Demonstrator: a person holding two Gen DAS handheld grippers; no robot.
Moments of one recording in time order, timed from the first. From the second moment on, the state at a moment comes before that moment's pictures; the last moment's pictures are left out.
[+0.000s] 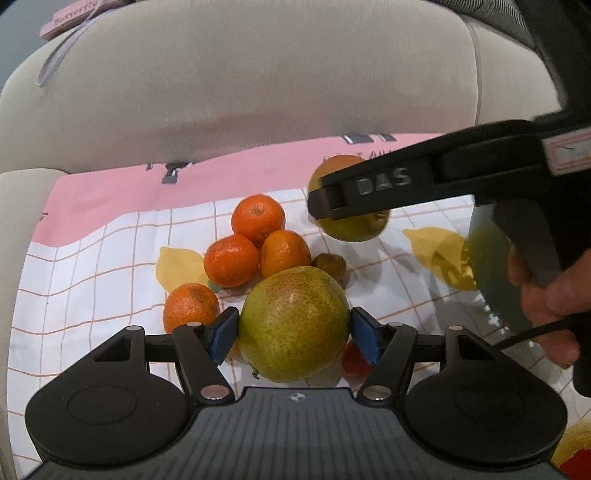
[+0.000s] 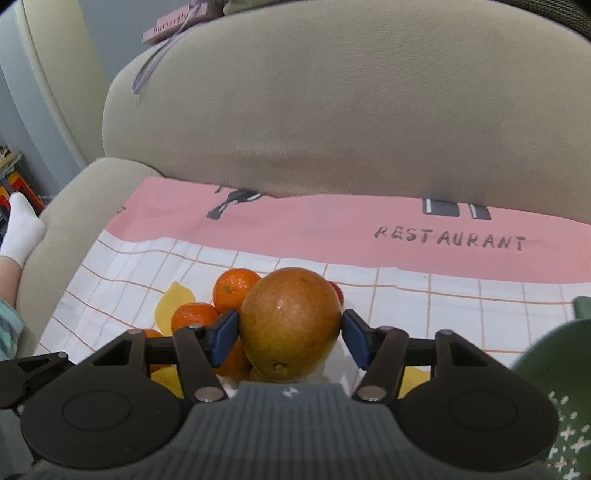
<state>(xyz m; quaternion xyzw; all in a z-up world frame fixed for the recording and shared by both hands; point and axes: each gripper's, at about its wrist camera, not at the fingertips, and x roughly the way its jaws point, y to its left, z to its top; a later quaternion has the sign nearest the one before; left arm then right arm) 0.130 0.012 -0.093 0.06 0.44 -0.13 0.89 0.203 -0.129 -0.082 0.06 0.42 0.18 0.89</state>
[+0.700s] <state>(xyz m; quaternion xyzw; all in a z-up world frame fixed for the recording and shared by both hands) 0.089 -0.013 -0.014 -0.01 0.40 -0.19 0.90 0.091 -0.232 -0.002 0.09 0.39 0.15 0.90</state>
